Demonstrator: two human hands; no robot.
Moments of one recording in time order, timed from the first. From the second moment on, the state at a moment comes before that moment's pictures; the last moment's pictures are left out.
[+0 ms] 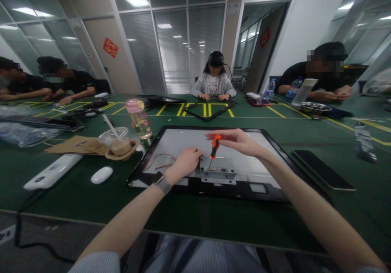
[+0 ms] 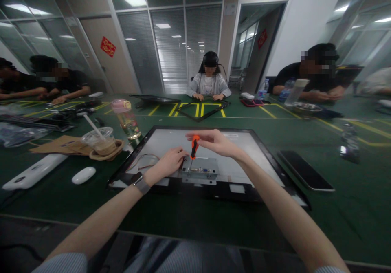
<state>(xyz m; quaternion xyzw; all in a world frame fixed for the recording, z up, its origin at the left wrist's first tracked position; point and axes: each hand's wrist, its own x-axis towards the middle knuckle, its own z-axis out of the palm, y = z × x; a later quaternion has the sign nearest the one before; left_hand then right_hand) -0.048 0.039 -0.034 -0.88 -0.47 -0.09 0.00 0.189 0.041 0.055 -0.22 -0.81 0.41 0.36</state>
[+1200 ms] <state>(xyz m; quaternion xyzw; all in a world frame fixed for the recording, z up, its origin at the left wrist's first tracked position) -0.047 0.037 -0.030 -0.88 -0.47 -0.08 0.01 0.178 0.042 0.043 -0.25 -0.80 0.32 0.44</state>
